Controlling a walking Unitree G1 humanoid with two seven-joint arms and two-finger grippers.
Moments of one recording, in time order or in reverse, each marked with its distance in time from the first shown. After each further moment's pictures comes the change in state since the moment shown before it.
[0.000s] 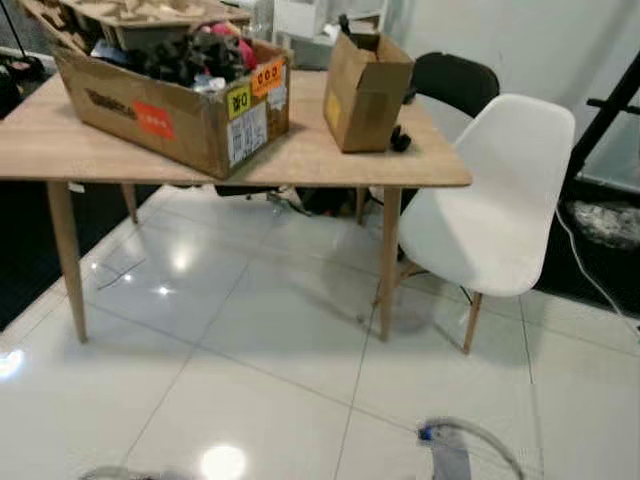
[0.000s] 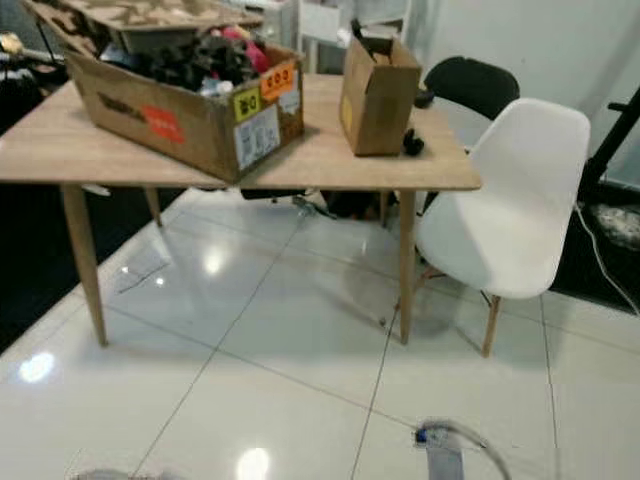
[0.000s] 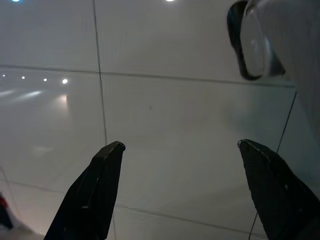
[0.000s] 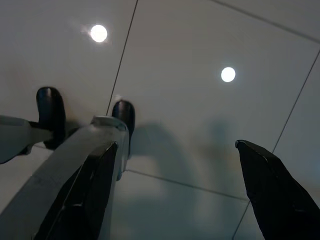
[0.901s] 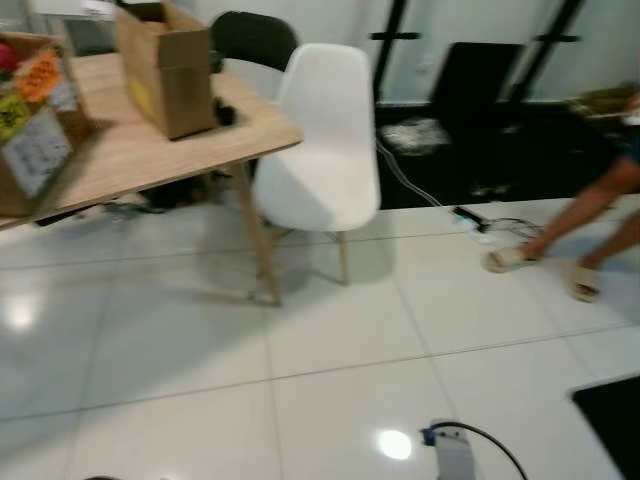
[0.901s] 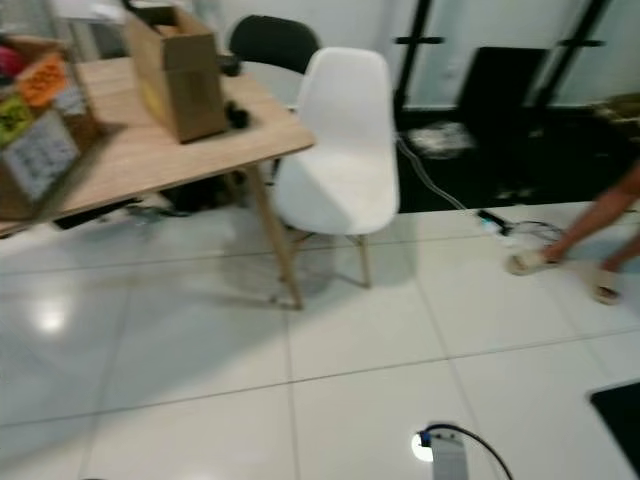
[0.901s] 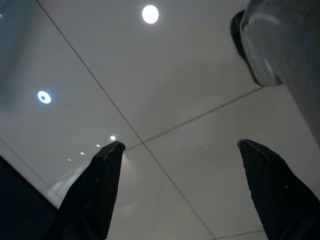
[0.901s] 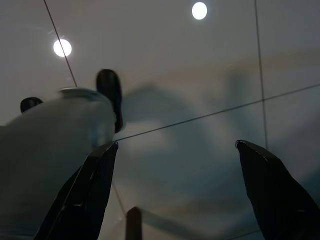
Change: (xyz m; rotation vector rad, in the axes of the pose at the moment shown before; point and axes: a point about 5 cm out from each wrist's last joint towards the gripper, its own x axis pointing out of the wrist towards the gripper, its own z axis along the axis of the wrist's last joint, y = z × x) left arm -0.002 0.010 -0.010 0.019 0.047 0.031; right arm 0.000 0.004 -0.002 -0.029 0.016 0.013
